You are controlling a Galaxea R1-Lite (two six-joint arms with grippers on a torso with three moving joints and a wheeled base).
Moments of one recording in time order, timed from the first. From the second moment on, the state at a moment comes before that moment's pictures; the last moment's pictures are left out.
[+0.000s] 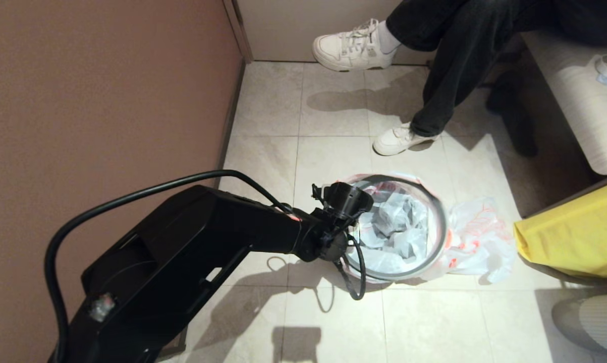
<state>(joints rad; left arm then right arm) -0.74 2.42 -1.74 0.03 0.53 -0.42 -0.22 0.28 -0.67 0.92 0.10 0.33</state>
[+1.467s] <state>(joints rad) -0.72 2.40 -1.72 0.09 0.63 -0.39 -0.22 0.28 -0.66 0.91 0.10 0.33</state>
